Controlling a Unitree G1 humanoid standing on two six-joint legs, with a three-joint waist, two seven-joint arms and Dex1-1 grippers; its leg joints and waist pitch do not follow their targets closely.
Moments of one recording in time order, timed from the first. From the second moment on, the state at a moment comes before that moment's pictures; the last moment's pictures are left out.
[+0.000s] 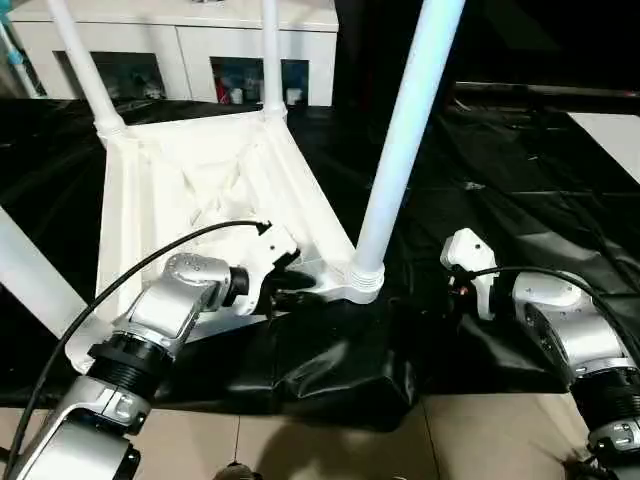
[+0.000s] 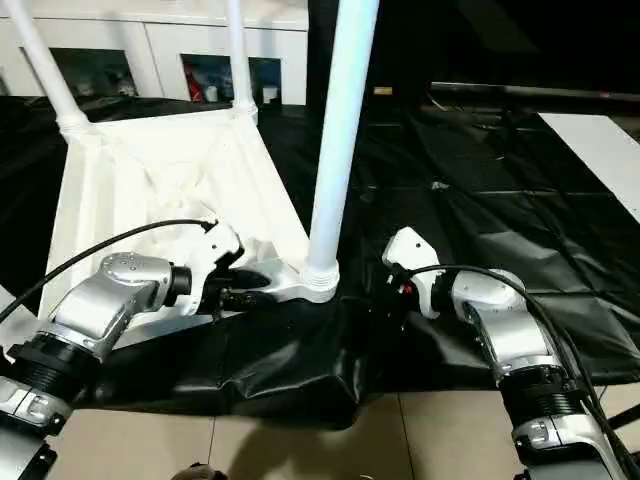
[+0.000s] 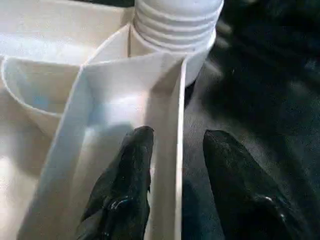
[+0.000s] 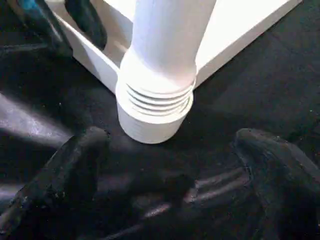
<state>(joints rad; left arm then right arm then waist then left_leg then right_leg) -0.58 0.40 -0.32 0.42 -0.10 0.44 -1.01 -0.45 -0.49 0.12 0.44 0.07 0.06 1.05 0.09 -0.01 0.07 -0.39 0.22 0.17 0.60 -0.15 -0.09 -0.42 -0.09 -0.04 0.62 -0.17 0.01</state>
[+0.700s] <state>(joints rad) -0.56 0.44 -0.35 0.40 -0.07 0.39 -1.09 -0.47 -0.40 0.11 0.44 0.14 0.09 1.06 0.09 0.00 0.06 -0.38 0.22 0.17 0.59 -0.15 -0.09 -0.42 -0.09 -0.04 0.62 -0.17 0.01</state>
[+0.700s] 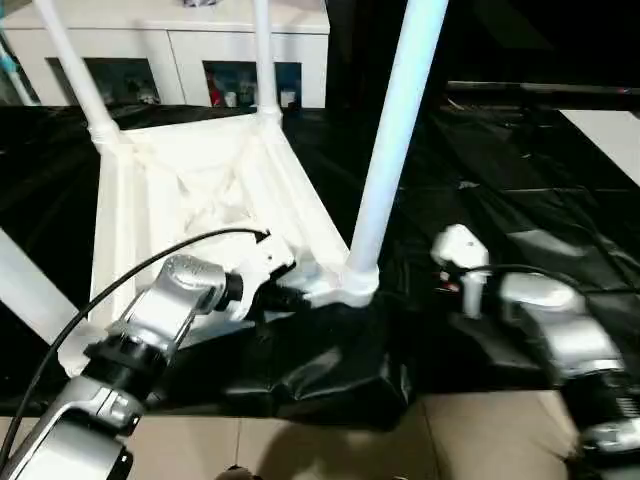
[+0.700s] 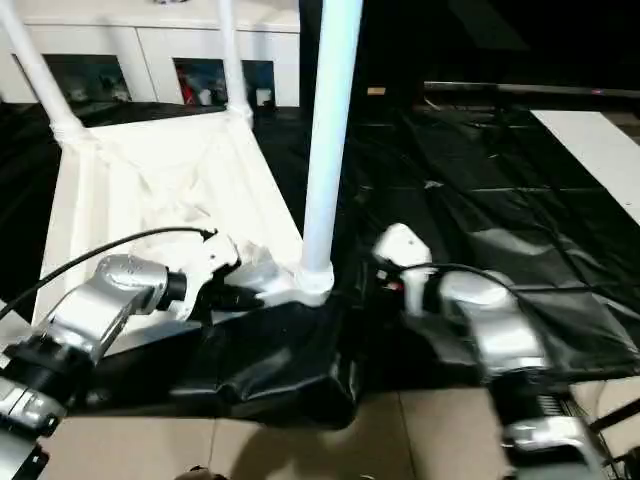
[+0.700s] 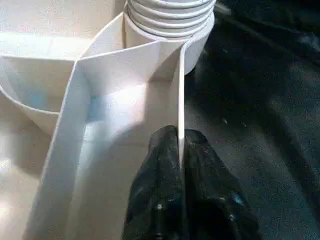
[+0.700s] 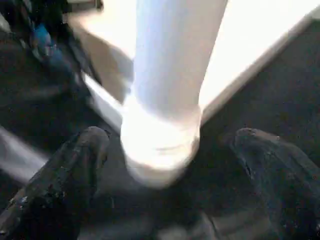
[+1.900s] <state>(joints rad) -0.54 0.47 -0.38 0.38 -0.06 0.30 -1.18 -0.55 -0.37 0.22 0.63 0.09 -0.03 1.19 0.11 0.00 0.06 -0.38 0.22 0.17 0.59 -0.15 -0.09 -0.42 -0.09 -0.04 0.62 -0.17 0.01</state>
